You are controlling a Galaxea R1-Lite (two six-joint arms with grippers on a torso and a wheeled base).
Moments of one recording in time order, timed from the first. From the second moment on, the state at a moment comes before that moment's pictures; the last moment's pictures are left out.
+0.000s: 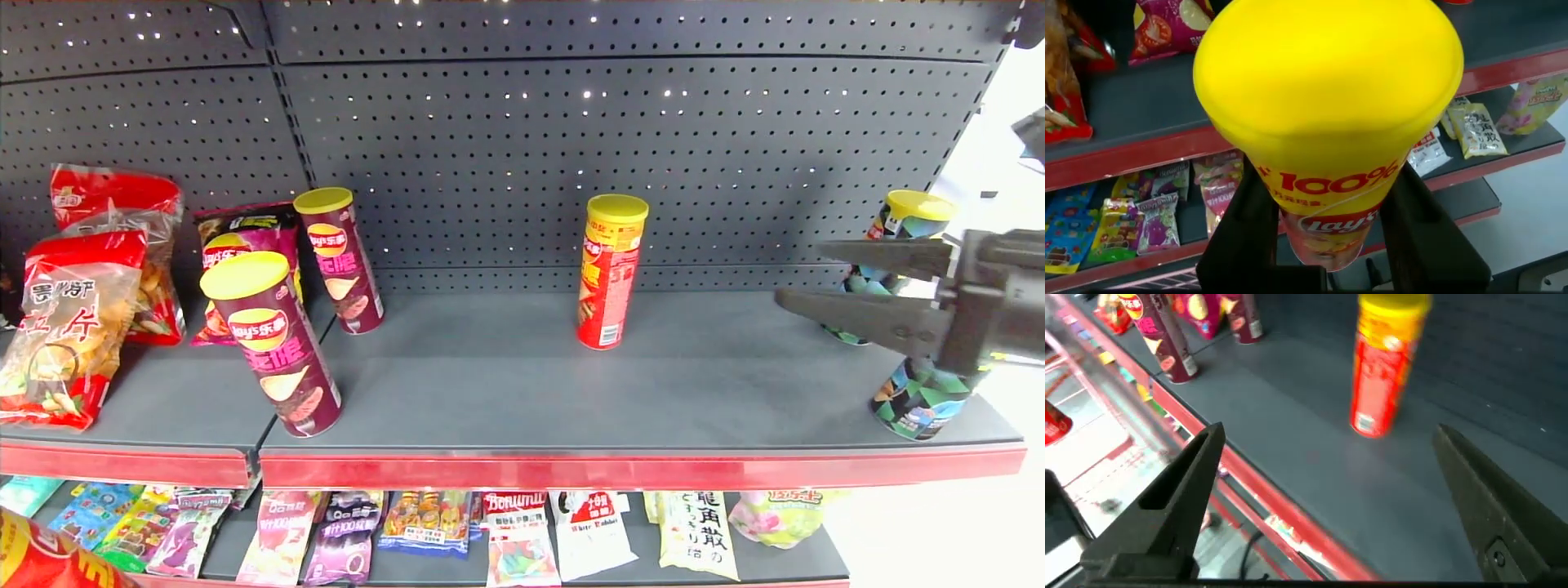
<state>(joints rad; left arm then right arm) -0.14 0.38 -0.44 0.28 -0.12 0.07 0.29 1.27 -0.87 -0.18 0.46 -0.10</state>
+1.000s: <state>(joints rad) -0.14 0.39 -0.45 0.26 -0.11 0.07 0.39 1.86 -1.25 -0.31 0.23 -0.09</state>
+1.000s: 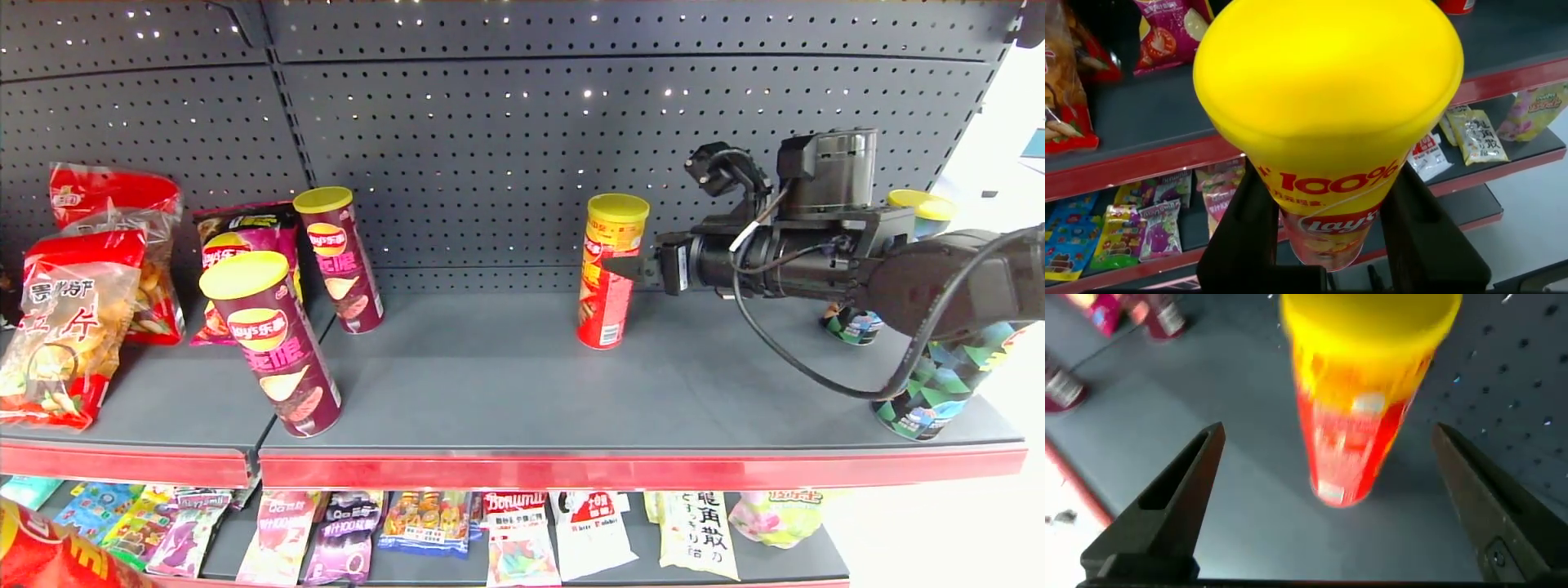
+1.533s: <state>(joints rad) -0.14 0.39 -0.45 0.25 -0.11 0.06 0.42 1.96 -1.38 -0.31 0.15 -0.05</state>
